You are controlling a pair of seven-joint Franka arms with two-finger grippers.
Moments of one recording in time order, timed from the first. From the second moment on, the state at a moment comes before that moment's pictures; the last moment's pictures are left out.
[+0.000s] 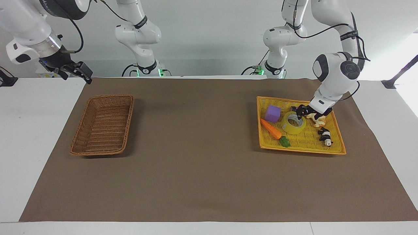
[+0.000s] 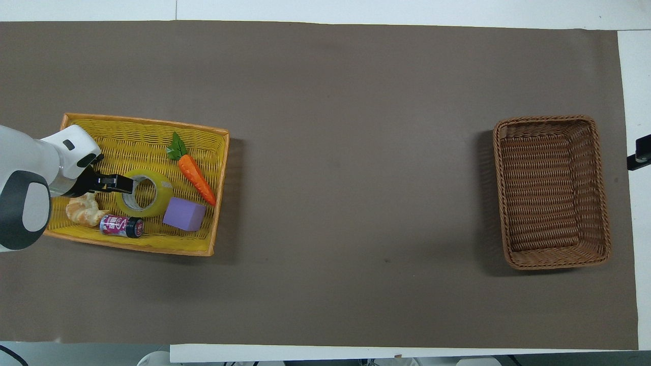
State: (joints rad) left arm 0.07 -0.03 -0.13 -2.28 0.00 2.17 0.08; right arm -0.03 0.00 -0.15 -1.53 -0.04 1.36 0.03
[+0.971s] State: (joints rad) left arm 0.07 0.05 -0.13 -2.35 0.00 2.30 0.08; right arm -0.03 0.00 -0.15 -1.53 -0.04 1.36 0.03
